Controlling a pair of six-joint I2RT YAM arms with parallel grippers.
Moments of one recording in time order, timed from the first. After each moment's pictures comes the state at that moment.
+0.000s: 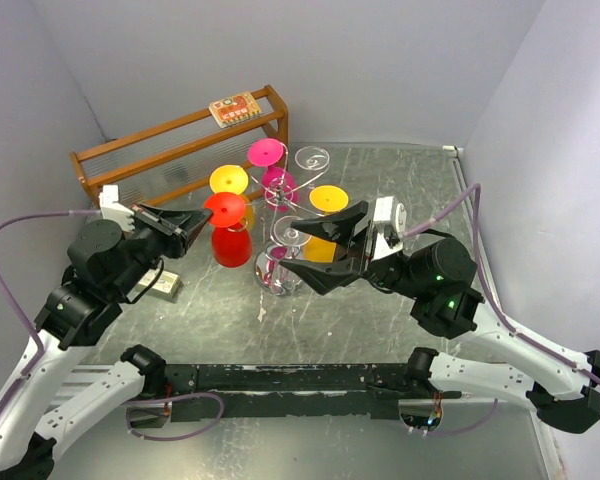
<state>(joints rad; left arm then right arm) -0.54 0.67 1.01 -0.45 -0.10 -1.39 1.06 0.83 0.97 0.26 -0.26 0.08</state>
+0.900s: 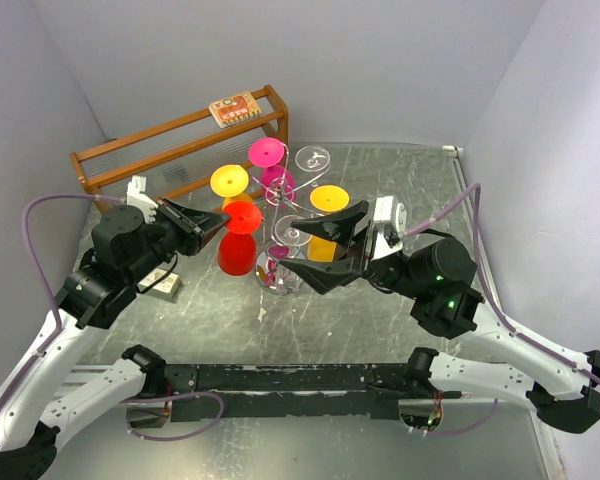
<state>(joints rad) -0.54 0.76 1.01 -0.44 0.02 -1.31 1.06 0.83 0.97 0.26 -0.25 0.08</state>
